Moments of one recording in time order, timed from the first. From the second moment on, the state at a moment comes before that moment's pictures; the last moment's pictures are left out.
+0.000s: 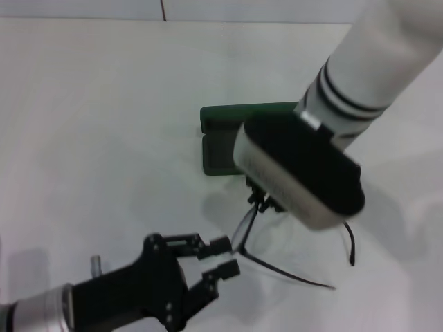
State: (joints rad) left arm -0.24 -2.10 1.05 0.14 1.49 1.83 -0.59; right arm 1.03 2.03 -1.94 -1.20 -2.27 -1.41 1.55
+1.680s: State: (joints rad) left arm -0.51 -2.11 1.15 0.12 1.09 2.00 -0.59; right arm 0.59 2.02 -1.38 -1.00 -1.46 -1.37 1.60
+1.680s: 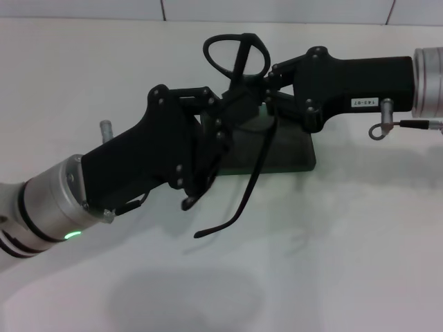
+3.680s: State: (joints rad) left arm -0.52 -2.10 1.22 0.13 1.18 1.94 -0.58; right arm 0.55 2.02 -1.05 -0.79 -1.14 -1.73 1.35
